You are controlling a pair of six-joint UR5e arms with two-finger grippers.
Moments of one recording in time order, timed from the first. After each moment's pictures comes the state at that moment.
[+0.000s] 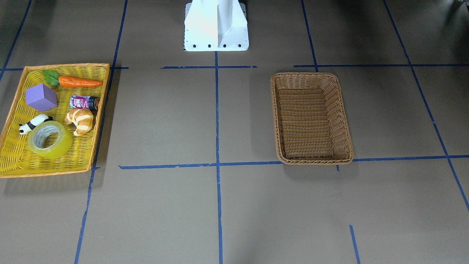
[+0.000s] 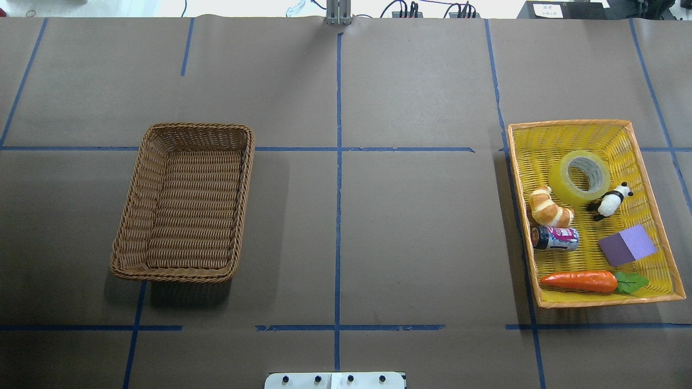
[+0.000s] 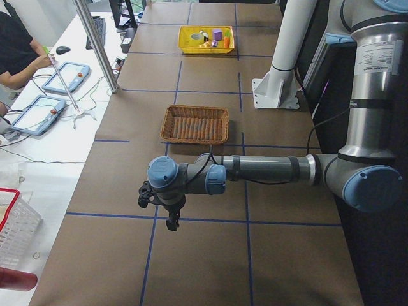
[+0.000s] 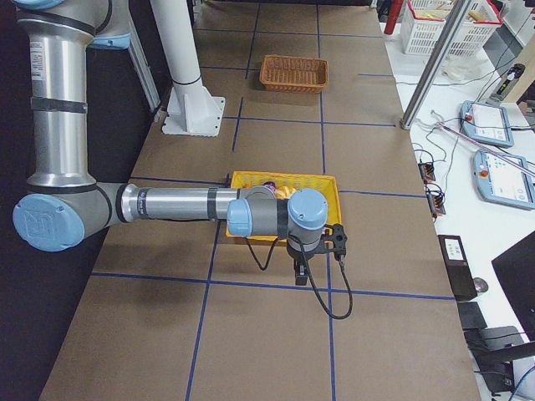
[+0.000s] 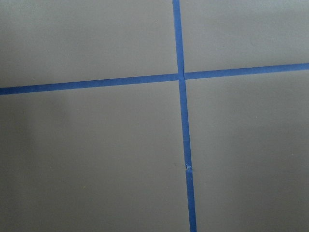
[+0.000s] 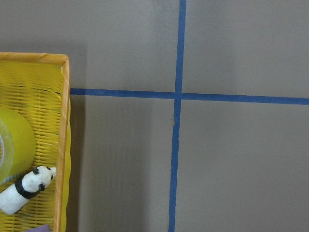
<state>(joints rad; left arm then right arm) -1.56 -1.56 -1.56 -1.57 -2.38 0.09 1.56 -1.61 1.67 -1.56 2.39 0.02</state>
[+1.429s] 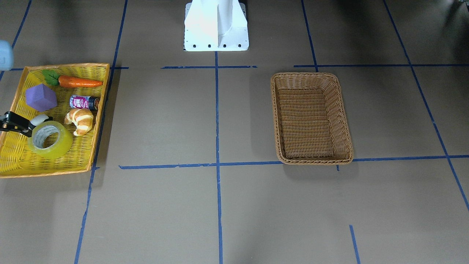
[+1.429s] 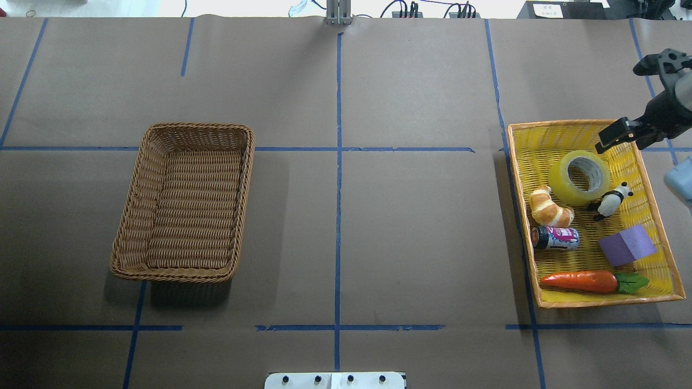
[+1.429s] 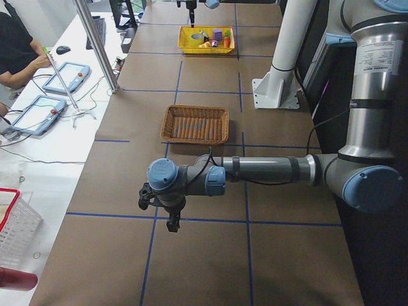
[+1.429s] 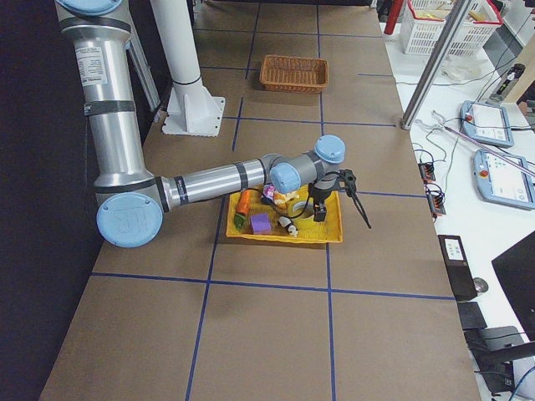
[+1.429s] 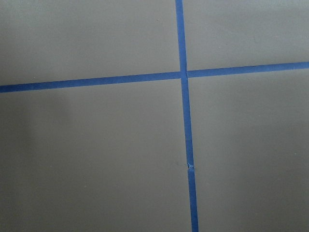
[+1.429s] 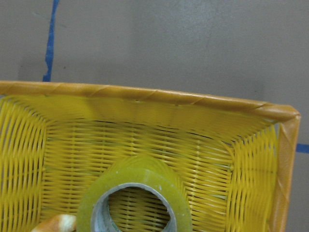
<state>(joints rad) -1.56 -1.56 -1.55 -1.57 -2.38 0.09 1.14 -1.44 1.65 -1.37 2.30 0.45</state>
